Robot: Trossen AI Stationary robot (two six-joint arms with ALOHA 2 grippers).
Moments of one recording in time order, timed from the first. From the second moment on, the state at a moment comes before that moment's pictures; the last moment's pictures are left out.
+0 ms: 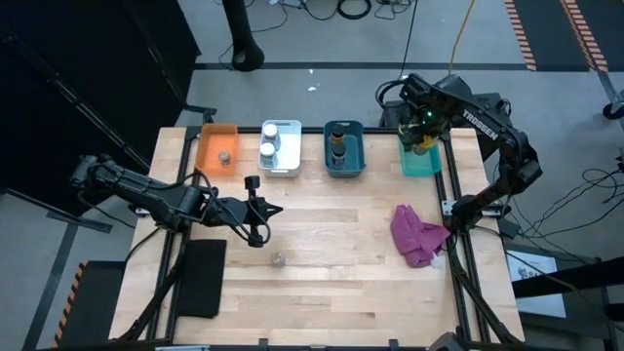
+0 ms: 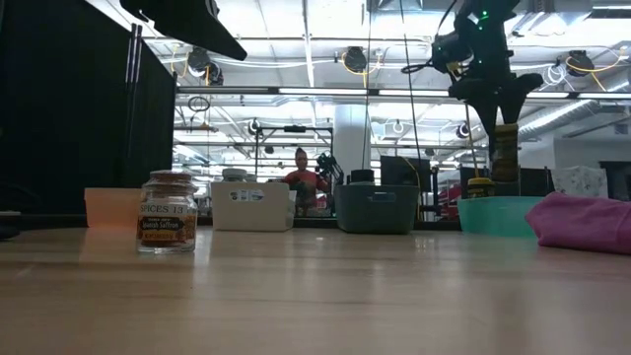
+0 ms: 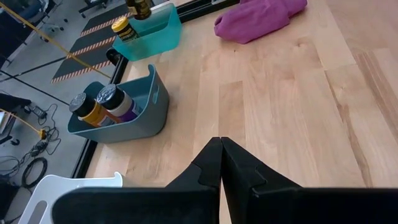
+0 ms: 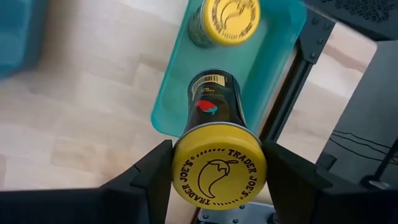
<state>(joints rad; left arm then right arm) -0.27 1.16 0.86 -0.30 -0.47 0.14 -0.91 1.51 1.49 -1.52 0.18 0.33</state>
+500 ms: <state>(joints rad) -0.27 1.16 0.86 -0.29 -0.47 0.14 -1.00 1.51 1.30 -1.35 0.03 0.22</state>
